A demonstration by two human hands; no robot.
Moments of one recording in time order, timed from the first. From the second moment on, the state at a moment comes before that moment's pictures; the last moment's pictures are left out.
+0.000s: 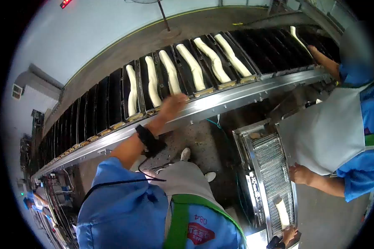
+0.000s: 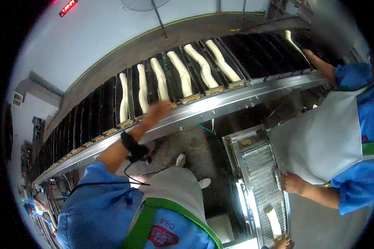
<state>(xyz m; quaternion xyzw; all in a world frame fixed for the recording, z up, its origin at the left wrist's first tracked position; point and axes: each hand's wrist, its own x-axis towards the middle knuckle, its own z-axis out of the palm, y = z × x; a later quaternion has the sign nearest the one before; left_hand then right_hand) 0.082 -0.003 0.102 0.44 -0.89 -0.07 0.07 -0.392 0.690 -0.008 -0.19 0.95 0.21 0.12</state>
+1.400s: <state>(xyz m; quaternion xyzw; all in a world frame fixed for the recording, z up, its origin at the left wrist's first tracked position) -0.019 -0.065 0.344 0.42 -0.38 -0.58 0.59 -0.535 0.205 0.250 -0.25 0.62 -0.62 0.40</state>
